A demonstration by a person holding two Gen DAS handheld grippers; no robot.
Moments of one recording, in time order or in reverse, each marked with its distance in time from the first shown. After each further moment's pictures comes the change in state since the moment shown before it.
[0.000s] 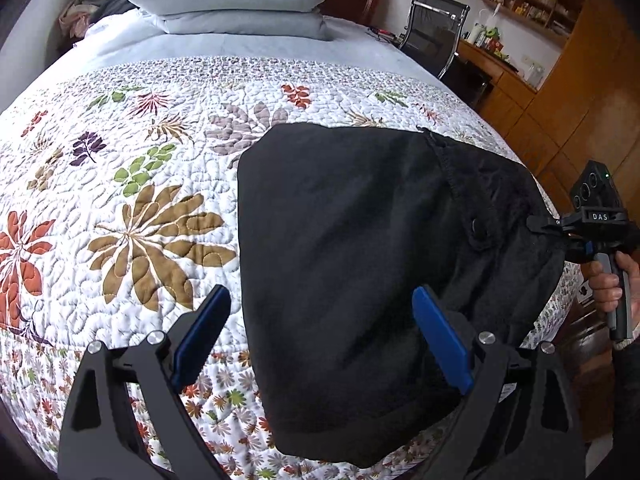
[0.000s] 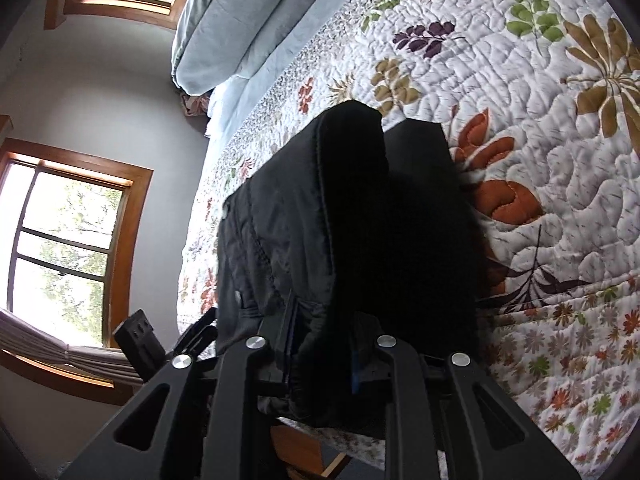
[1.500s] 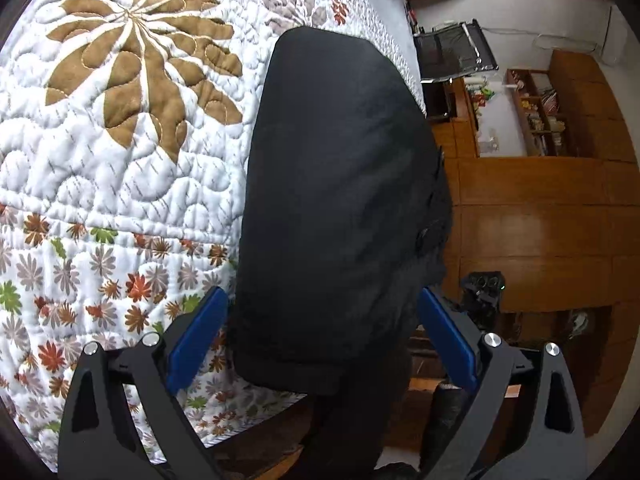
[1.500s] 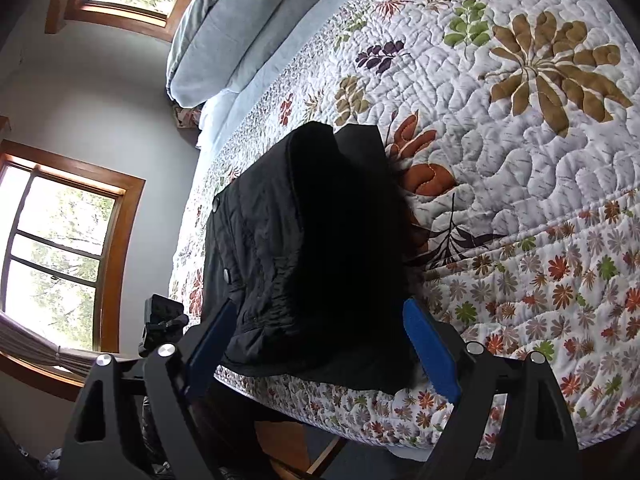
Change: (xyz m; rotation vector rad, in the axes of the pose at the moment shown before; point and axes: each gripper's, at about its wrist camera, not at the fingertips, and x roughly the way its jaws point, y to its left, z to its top) left arm 0.041 0.094 -0.034 -0.560 0.324 -0.577; right arm -0.053 -0.025 -0.033 0.009 -0.057 -0.040
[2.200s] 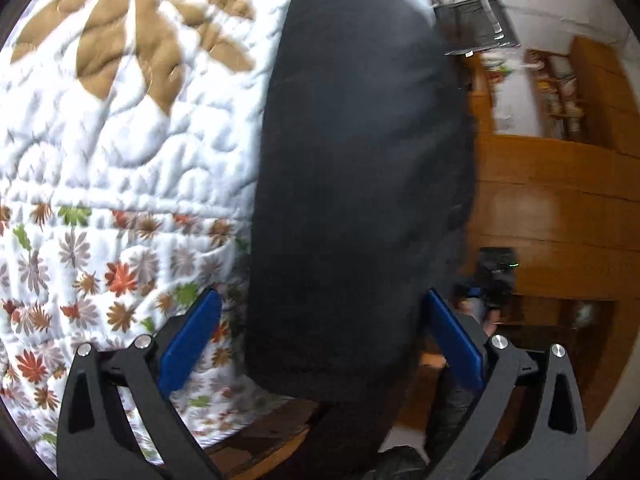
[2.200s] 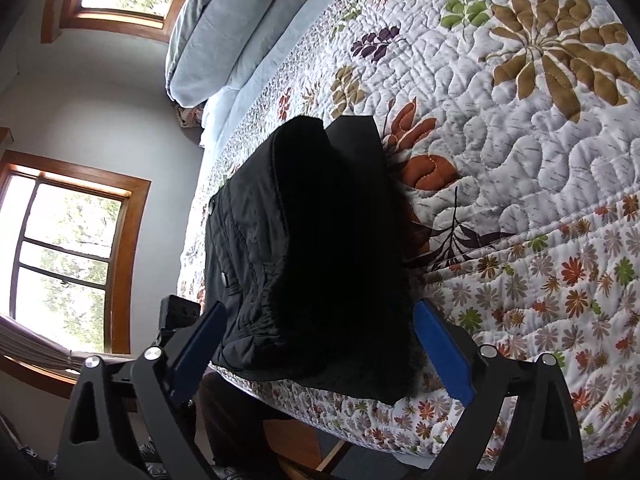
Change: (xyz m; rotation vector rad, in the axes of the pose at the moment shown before) left arm 0.040 0.000 -0.002 -0.019 0.123 0.049; right arm 0.016 -0.013 0.006 0.021 0.035 0.031
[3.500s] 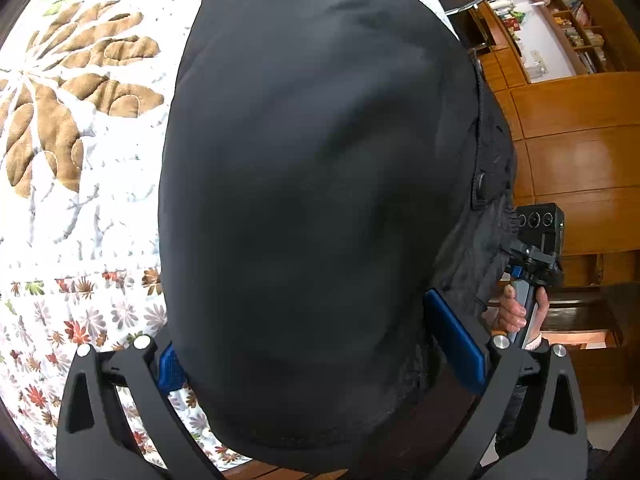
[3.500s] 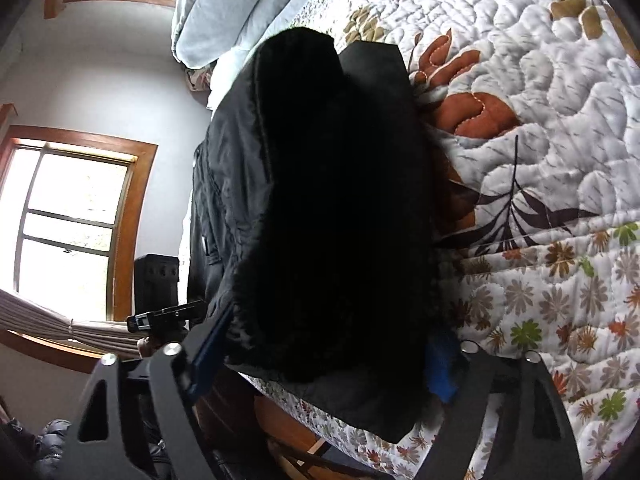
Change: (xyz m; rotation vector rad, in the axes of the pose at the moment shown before) left arm 0.097 -0.133 0.006 0.197 -0.005 0.261; right arm 0.064 -0.003 0.002 -0.044 0.119 0.054
